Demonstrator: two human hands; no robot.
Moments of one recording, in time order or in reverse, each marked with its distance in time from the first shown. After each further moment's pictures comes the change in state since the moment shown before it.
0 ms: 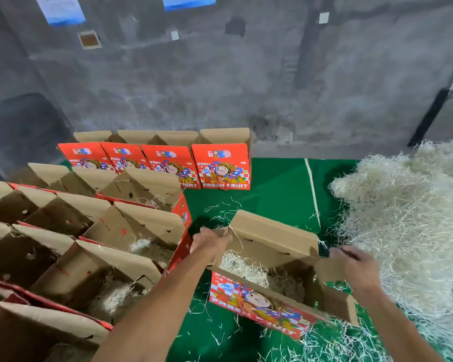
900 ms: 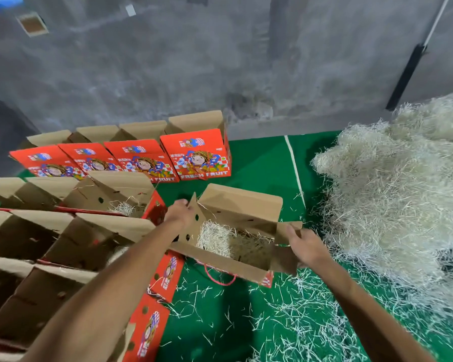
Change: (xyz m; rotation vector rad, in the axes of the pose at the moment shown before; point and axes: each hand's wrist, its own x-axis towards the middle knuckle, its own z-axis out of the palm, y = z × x) left_hand 0.083 0.036 -0.032 0.024 0.107 0.259; right_hand 0.013 -0.037 0.062 -0.353 -0.234 0.098
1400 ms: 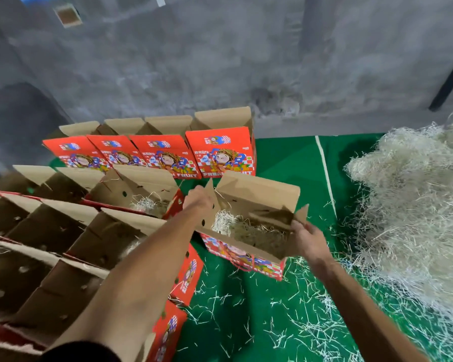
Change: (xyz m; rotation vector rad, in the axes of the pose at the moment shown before) left_hand 0.044 0.017 -0.022 0.120 0.055 -0.122; right_hand 0.031 -0.058 0.049 0.577 -0.039 0.014
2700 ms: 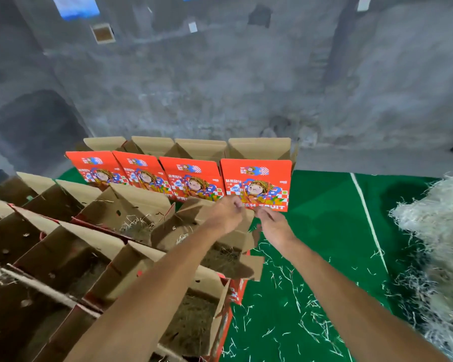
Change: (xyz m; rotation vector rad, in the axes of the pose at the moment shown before) left_hand 0.077 -0.038 -0.056 -0.260 -0.021 0.425; right_hand 0.085 -0.102 0.214 -0.271 -0.214 -0.265
